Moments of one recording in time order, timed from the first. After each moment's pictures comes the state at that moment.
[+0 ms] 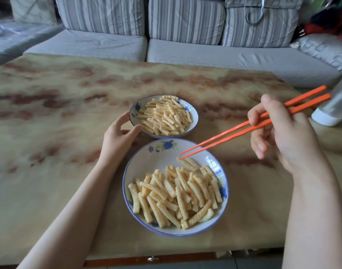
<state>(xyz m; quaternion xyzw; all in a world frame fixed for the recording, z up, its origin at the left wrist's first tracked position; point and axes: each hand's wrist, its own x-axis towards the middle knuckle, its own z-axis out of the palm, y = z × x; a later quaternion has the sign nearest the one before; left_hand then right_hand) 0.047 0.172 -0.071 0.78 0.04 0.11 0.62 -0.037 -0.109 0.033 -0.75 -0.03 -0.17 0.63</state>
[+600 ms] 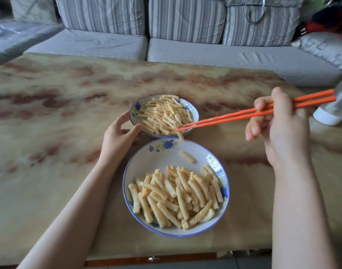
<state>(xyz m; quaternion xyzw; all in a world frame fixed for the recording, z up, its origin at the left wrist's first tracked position) 0.045 0.171 -0.070 0.78 0.03 0.11 0.62 -0.025 -0.092 0.033 -0.64 0.05 -0.28 0.71</state>
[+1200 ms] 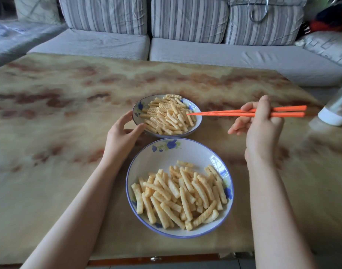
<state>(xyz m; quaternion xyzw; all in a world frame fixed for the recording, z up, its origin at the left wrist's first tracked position) 0.047 0.172 -0.072 0.77 0.02 0.11 0.62 0.007 -0.076 0.000 -0.63 0.13 -0.33 0.70</state>
